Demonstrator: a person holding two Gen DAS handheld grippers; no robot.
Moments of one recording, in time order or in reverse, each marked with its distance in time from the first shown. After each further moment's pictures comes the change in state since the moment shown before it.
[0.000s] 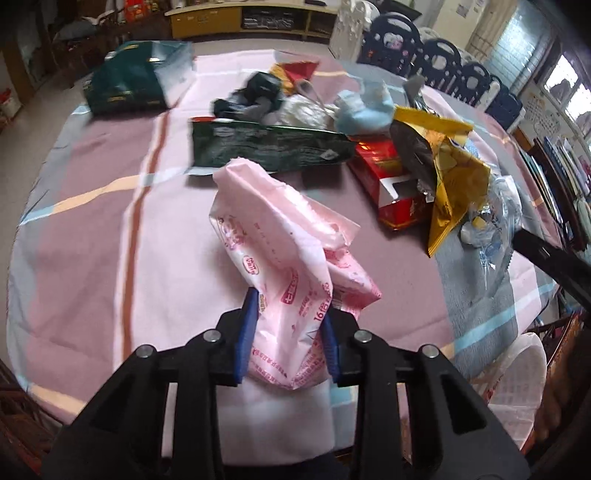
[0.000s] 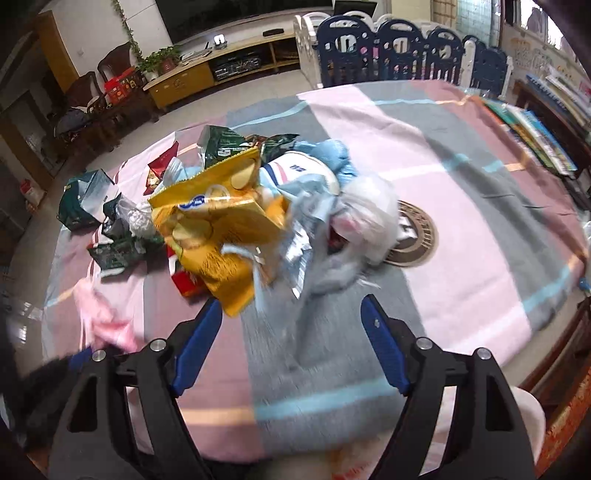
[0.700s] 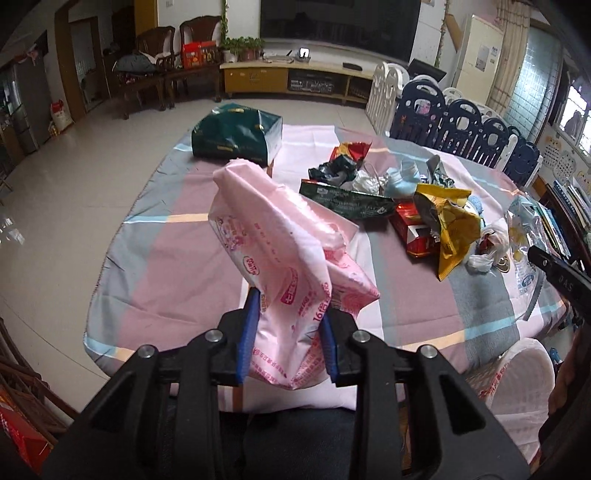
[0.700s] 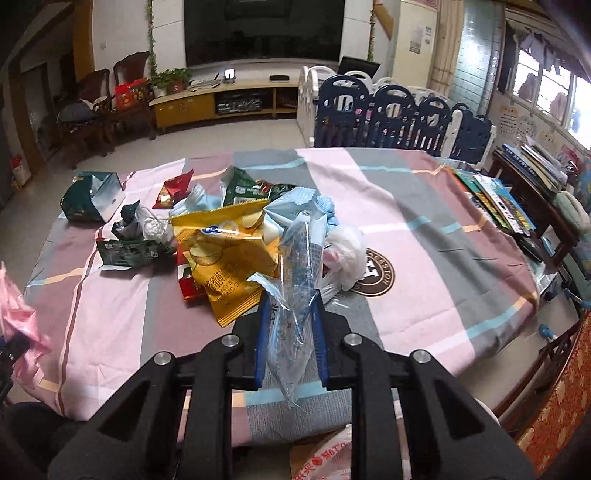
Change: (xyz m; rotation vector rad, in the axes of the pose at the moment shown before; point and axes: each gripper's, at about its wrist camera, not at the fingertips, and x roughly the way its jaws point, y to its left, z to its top) left arm -0.122 0.051 -0.062 -0.059 -0.268 0.121; right arm -0.081 0.030 -0.035 -0.149 -0.219 -0.162
